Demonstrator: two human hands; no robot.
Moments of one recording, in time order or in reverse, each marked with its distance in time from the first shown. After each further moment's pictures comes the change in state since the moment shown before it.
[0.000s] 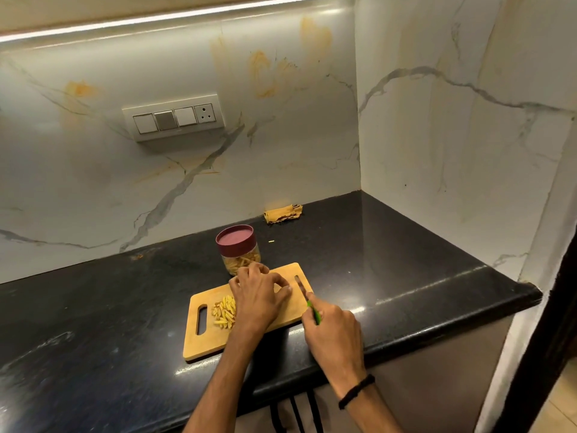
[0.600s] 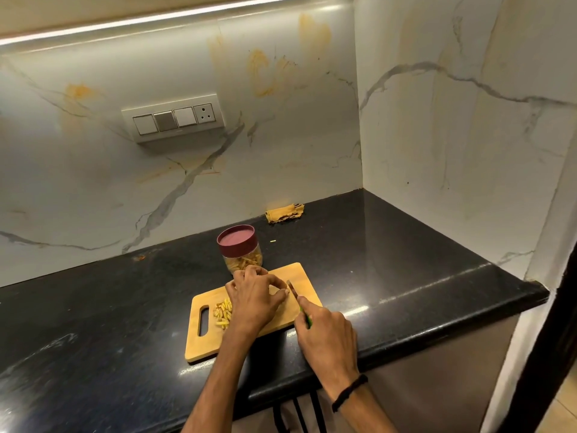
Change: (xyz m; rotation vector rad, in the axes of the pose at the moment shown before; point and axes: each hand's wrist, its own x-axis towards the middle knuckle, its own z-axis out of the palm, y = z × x) left_hand -0.001 -0.011 -0.002 -0.094 -0.010 -0.022; right_hand -0.002 -0.011 0.010 -0.086 -0.057 -0.048
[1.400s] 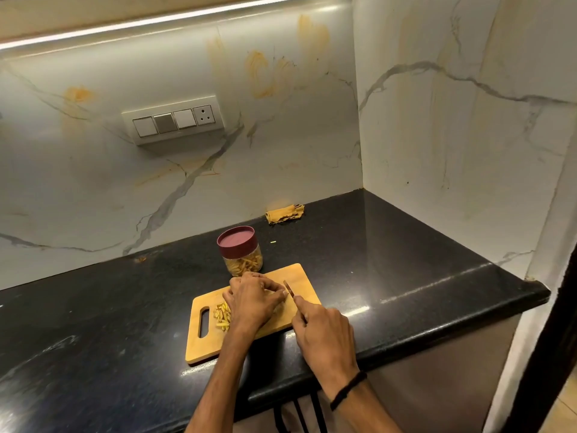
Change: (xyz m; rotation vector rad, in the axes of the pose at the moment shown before) left_hand 0.001 -0.001 0.002 -0.193 0.007 -0.141; right_hand 0.002 -0.005 -0.007 -0.019 -0.056 -0.023
